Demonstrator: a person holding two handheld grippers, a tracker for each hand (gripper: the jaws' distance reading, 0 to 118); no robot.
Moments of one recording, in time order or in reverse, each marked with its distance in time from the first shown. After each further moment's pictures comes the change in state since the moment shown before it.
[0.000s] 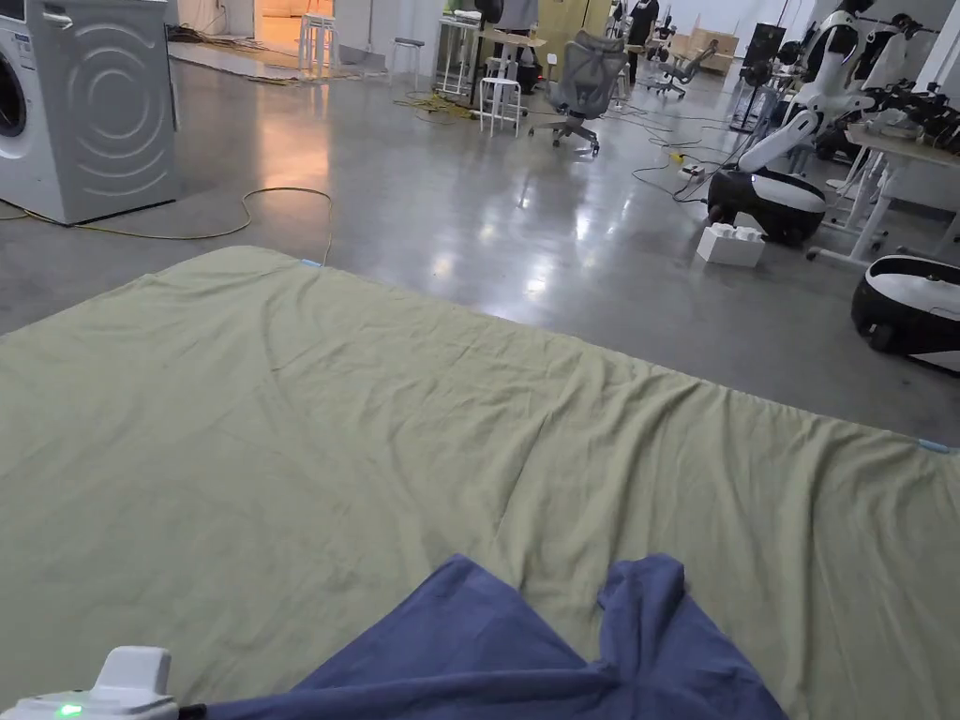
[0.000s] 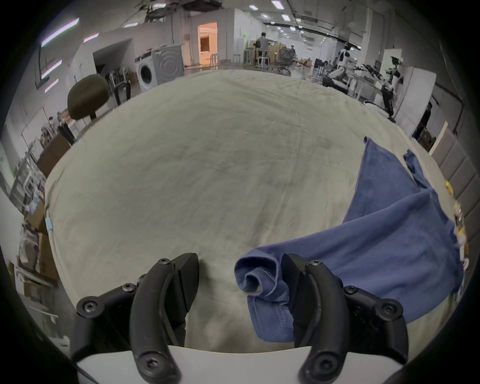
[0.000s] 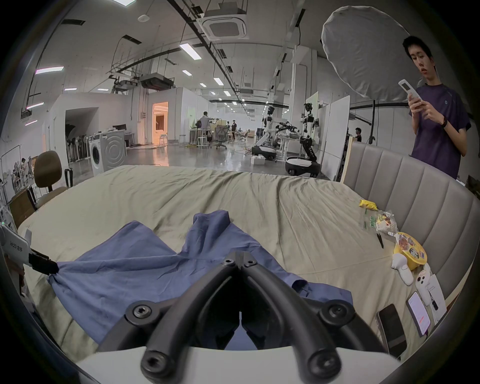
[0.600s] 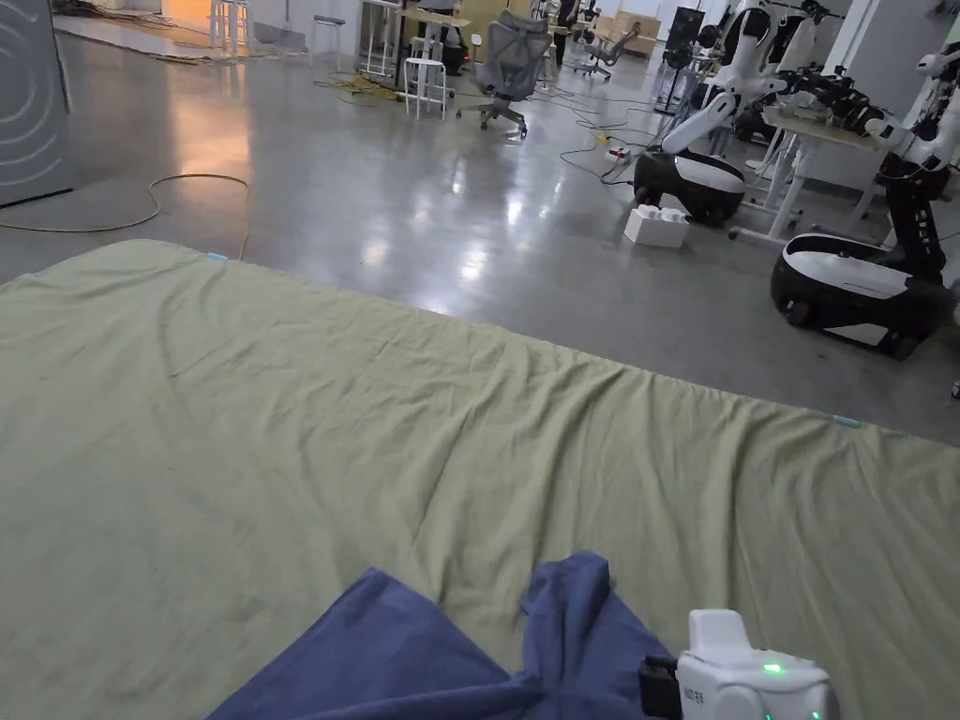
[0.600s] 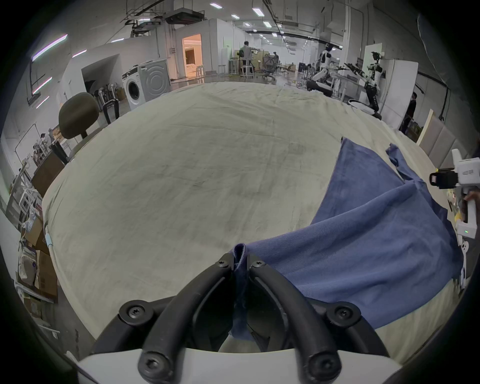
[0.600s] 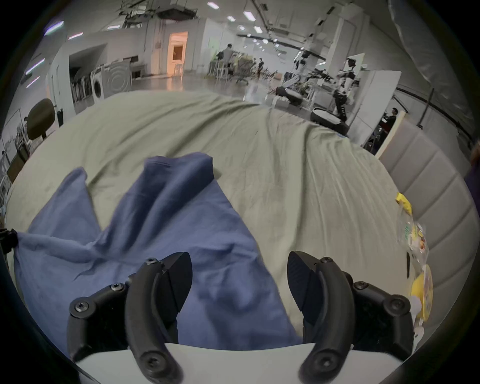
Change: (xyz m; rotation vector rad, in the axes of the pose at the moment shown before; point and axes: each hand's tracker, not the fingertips) left arm 0.010 -0.005 0.023 0.062 -0.058 -0.045; right arm 0.041 0.024 -0.234 -0.453 0.097 0.194
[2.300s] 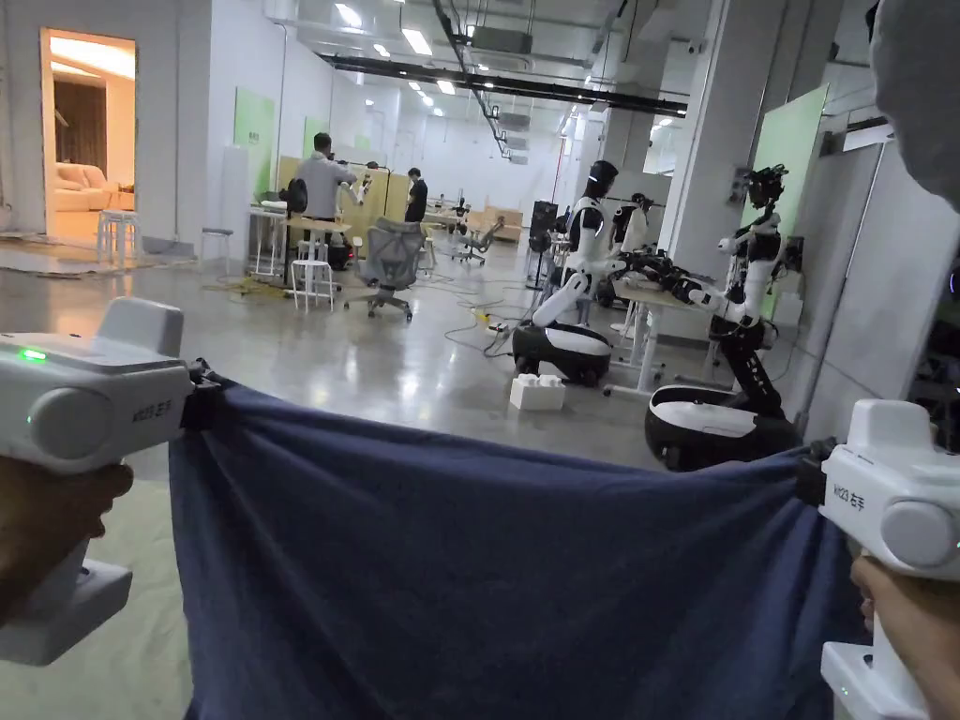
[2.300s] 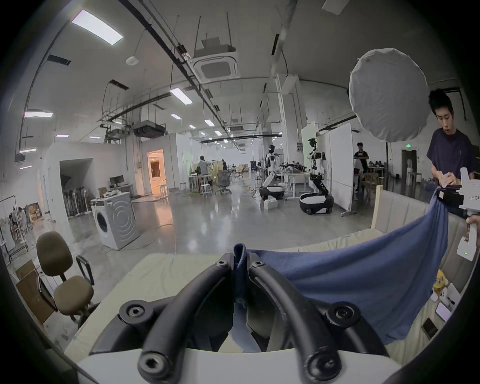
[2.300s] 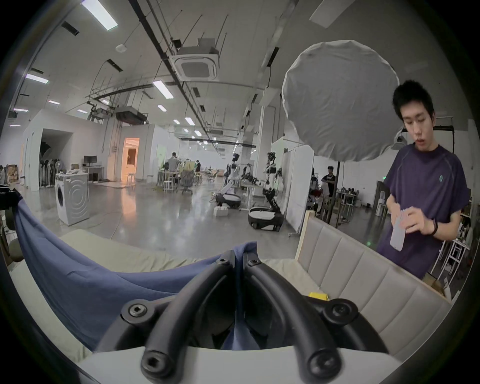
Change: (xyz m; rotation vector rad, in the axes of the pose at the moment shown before) left arm 0.132 0.378 0.234 0.715 -0.179 -0.220; right arm 0.178 0.151 0.336 0.711 -0.354 -0.227
